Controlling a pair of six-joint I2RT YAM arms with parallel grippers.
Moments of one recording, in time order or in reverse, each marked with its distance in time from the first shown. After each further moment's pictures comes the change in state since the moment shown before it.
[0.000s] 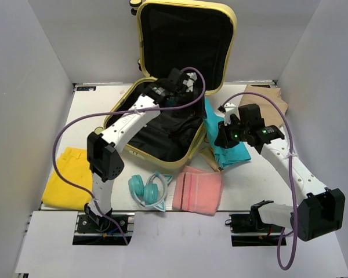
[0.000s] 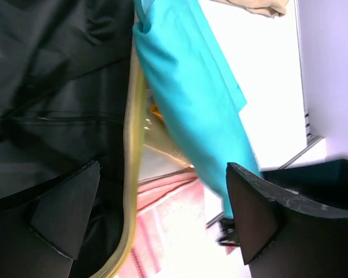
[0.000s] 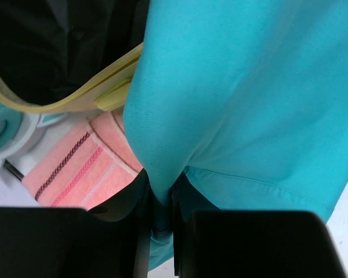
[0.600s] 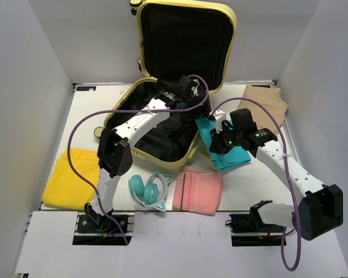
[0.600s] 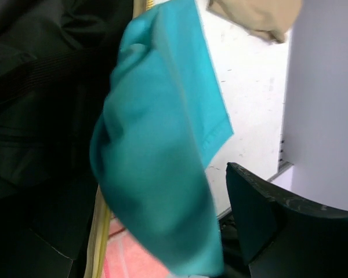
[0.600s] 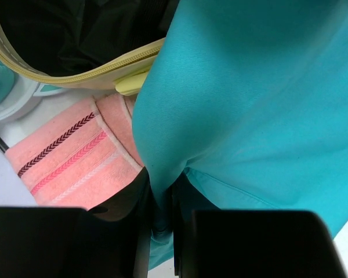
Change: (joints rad) left arm -0.034 0.127 -0.014 0.125 0.006 -0.228; right arm 0.086 0.009 -0.056 0.025 -0.042 -0.142
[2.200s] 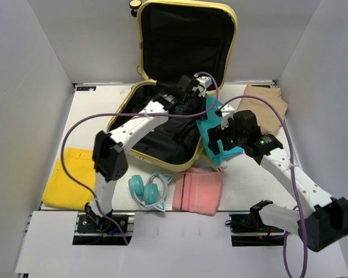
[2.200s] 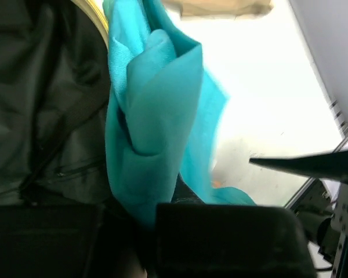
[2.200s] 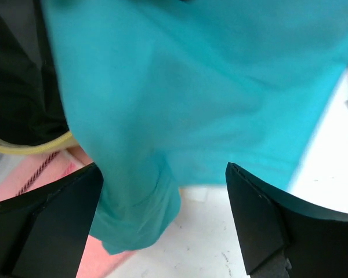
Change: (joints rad) left arm -0.037 -0.055 -0.036 0.086 -0.010 0.400; right arm 0.036 -0.092 -0.032 0.076 0.271 0.130
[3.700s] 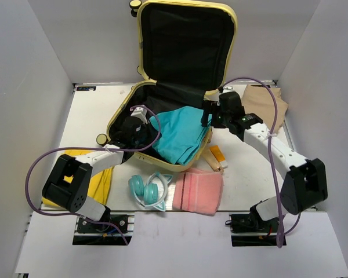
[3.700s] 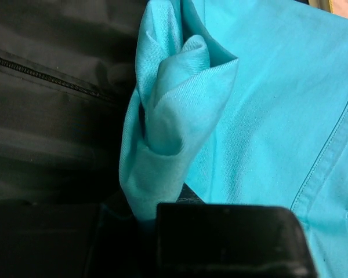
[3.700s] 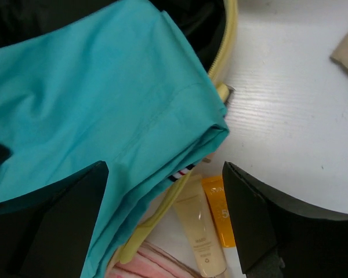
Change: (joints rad) left arm 0.301 -0.575 -1.297 0.946 -0.081 -0.227; right arm -0.003 0.314 0.223 0.161 0.213 0.423
